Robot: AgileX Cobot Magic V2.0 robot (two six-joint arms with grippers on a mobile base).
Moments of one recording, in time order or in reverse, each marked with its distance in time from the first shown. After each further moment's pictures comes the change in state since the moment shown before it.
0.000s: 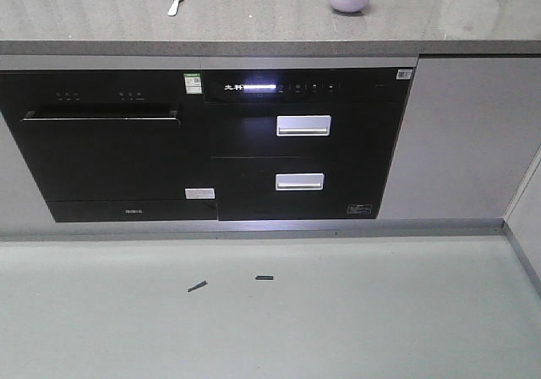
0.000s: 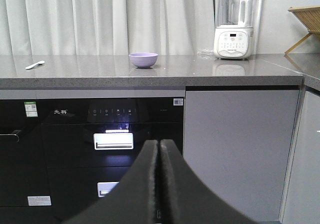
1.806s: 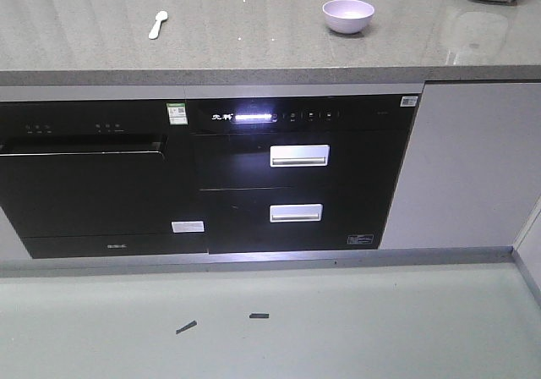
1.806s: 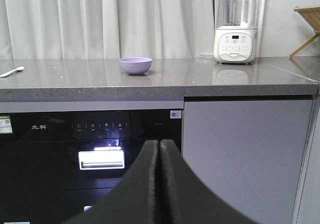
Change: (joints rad) left arm 0.000 0.000 0.000 0.000 0.000 0.000; right arm 0.000 0.000 0.000 0.000 0.000 0.000
